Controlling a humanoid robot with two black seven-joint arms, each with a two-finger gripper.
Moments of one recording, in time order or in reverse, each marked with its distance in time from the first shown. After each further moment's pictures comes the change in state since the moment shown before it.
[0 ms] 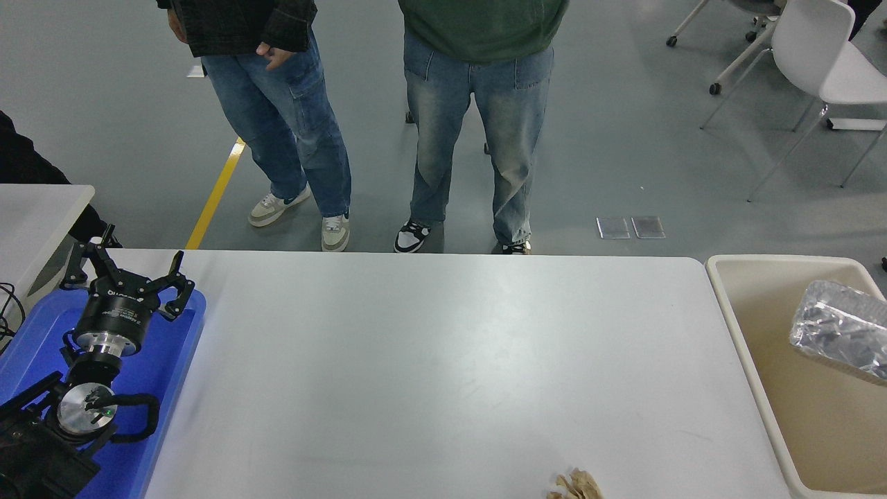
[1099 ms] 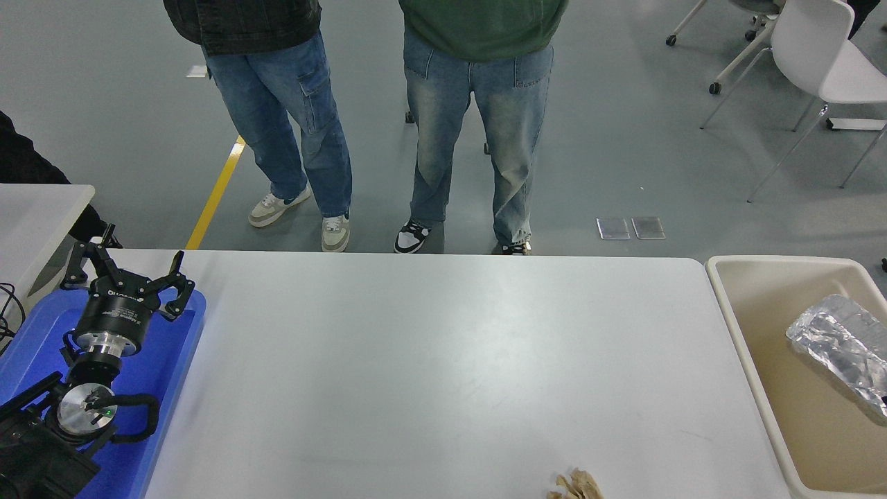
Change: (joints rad) left arm 0.000 0.000 0.000 0.000 0.000 0.000 0.000; right arm -0.007 0.123 0.020 -0.025 0.292 -0.074 -0.136
